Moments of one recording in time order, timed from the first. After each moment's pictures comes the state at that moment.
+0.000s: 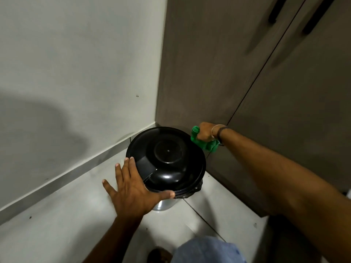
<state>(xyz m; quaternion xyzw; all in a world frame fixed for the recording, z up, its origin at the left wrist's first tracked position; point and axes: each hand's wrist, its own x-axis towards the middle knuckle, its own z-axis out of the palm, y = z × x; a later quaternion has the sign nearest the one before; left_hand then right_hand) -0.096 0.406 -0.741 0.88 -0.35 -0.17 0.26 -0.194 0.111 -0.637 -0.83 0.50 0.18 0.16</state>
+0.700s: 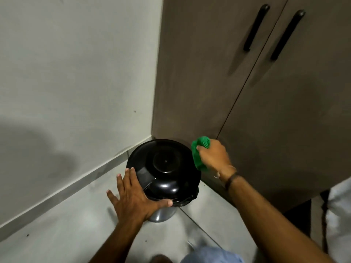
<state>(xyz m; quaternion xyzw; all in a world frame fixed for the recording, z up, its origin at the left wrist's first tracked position) -0.095 0.405 -0.726 0.88 -0.36 -0.22 0.23 -0.252 0.220 -0.616 -0.70 0.62 -0.19 0.32</state>
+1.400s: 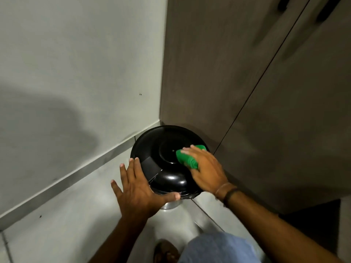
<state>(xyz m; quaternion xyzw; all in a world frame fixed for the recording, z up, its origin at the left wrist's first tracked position) -0.094 0.405 -0.746 0.88 -0.36 -0.17 0.25 -0.251 0.241 -0.701 -0.90 0.35 -0.10 0.24</state>
